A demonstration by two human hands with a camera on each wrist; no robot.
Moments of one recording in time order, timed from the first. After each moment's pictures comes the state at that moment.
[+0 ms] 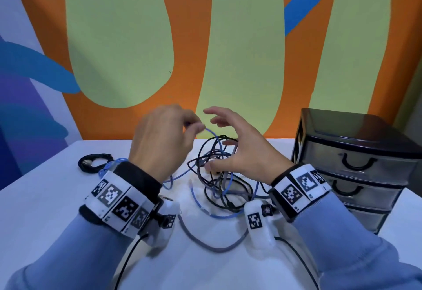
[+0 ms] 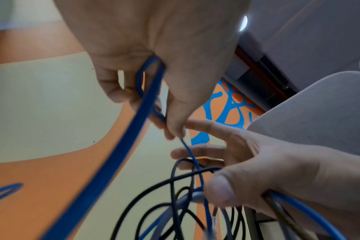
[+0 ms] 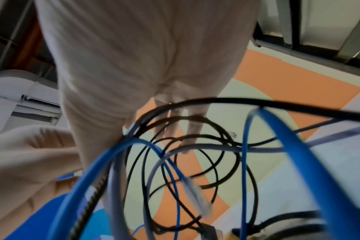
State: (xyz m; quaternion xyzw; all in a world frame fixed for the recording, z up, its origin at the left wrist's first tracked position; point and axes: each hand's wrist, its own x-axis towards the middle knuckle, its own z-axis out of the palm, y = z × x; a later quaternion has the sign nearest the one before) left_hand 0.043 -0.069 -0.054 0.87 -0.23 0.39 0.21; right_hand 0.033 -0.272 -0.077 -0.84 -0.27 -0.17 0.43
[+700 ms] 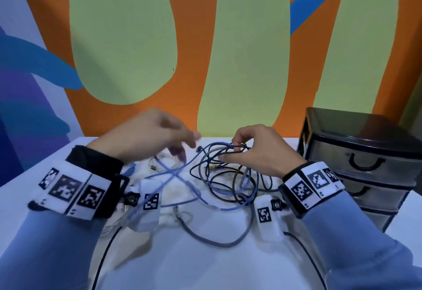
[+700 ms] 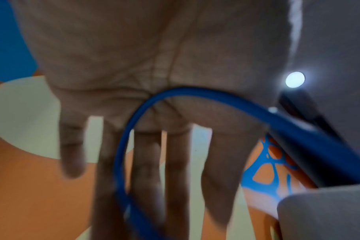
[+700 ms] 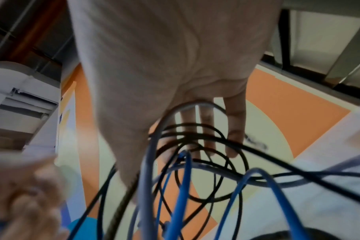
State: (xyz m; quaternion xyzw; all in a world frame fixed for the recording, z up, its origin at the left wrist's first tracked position) left_hand 0.031 -0.031 -0.023 0.91 -0.22 0.03 0.35; right_hand 0.040 -0.288 -0.075 -0.94 -0.10 -0.15 0.29
